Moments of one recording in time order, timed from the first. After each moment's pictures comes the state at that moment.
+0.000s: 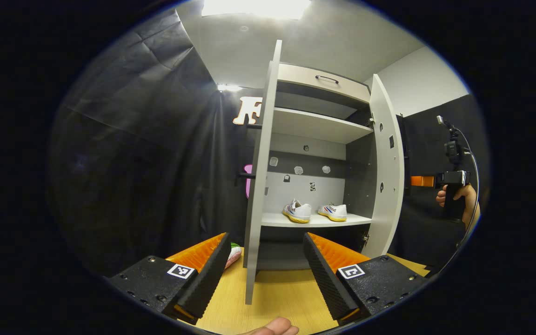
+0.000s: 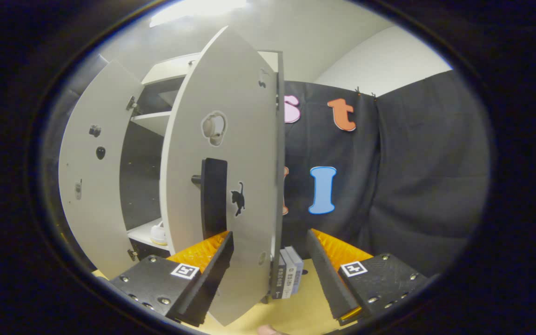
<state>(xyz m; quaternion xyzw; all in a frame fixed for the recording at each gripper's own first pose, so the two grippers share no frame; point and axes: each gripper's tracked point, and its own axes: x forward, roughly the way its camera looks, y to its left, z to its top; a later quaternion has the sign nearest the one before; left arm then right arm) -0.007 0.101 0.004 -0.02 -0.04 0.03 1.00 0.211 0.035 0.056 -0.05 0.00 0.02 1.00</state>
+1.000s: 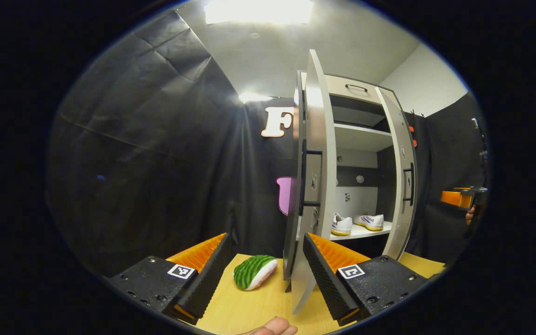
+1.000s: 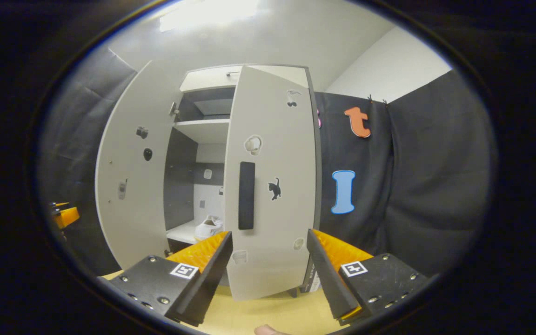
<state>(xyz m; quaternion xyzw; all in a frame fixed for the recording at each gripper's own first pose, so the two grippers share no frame) -0.006 0.198 0.047 0.01 -0.08 0.10 0.99 0.097 0.099 0.027 -0.04 -0.03 0.08 1.00</state>
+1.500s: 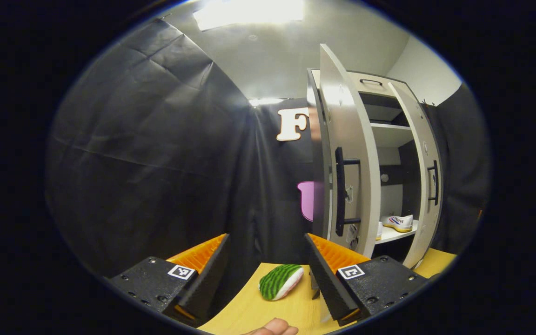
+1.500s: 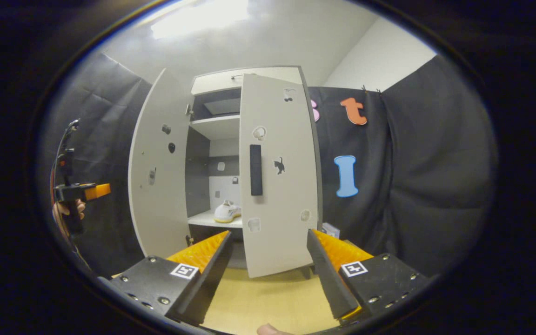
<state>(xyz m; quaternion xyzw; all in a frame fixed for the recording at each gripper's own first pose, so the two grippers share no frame) 0.032 0.241 0.075 0.04 -0.06 0.15 0.99 0.002 0.082 -0.042 -0.01 -0.01 0.09 1.00</state>
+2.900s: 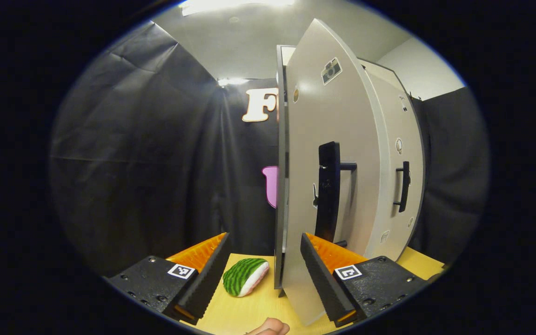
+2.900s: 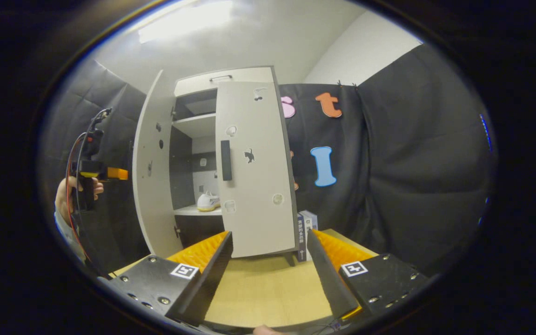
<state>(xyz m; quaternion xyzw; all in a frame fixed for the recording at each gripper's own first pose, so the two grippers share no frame) 0.104 0.152 0.083 0.03 0.01 0.06 1.00 -0.029 0.021 -0.069 0.02 0.00 0.04 1.00</state>
